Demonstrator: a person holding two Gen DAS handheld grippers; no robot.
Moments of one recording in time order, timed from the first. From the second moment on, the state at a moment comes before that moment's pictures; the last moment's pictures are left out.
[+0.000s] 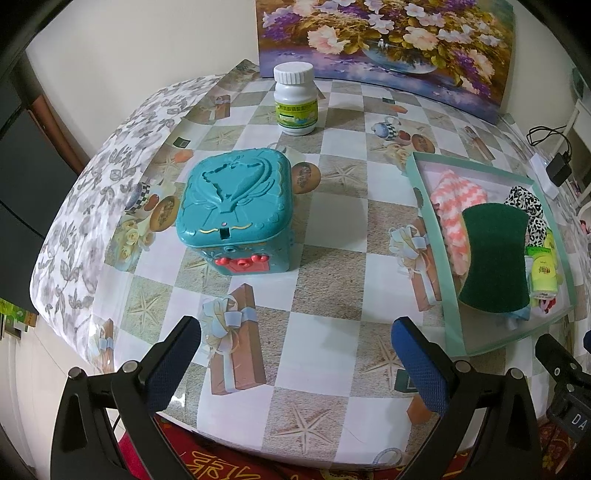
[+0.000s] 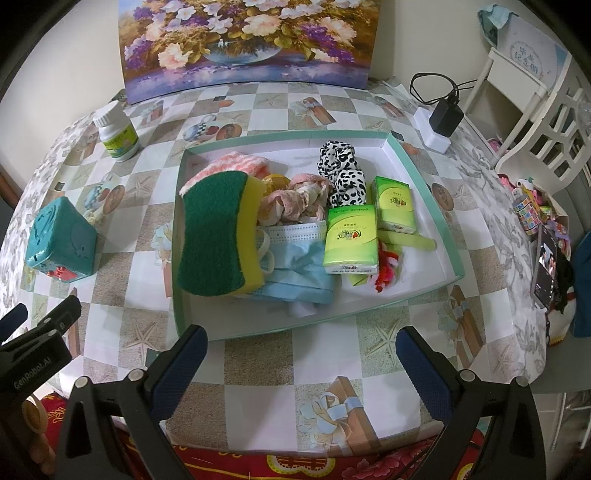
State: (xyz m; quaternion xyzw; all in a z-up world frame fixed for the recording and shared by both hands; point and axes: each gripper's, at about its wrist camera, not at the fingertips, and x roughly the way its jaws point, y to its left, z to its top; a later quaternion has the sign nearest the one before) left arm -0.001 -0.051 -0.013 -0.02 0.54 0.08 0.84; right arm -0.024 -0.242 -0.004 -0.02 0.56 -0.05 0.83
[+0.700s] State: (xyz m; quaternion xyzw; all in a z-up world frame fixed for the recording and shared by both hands) left arm 0.000 -0.049 -0.014 -0.02 0.54 0.08 0.83; right arm -0.024 -0.243 -0.005 -0.02 0.56 -0.05 0.83
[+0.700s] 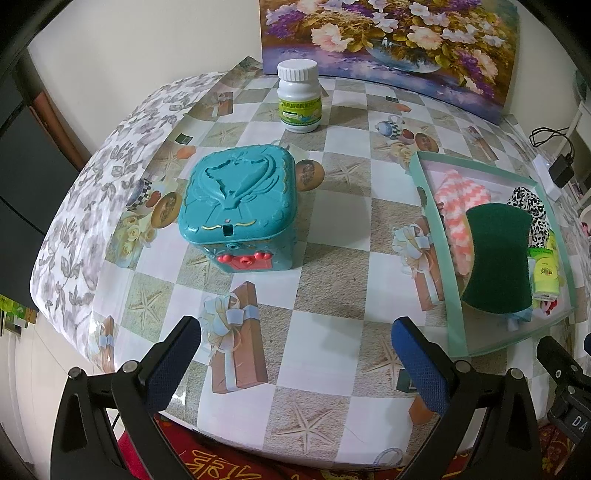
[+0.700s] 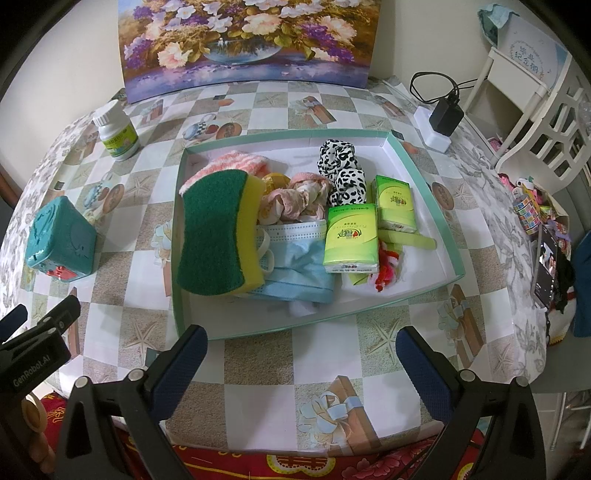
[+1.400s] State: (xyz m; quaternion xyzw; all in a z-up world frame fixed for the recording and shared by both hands) left arm -0.002 -0.048 -0.016 -0.03 0.55 0.09 0.83; right arm -0.024 -0.242 -0.005 -0.02 0.56 -0.05 0.83
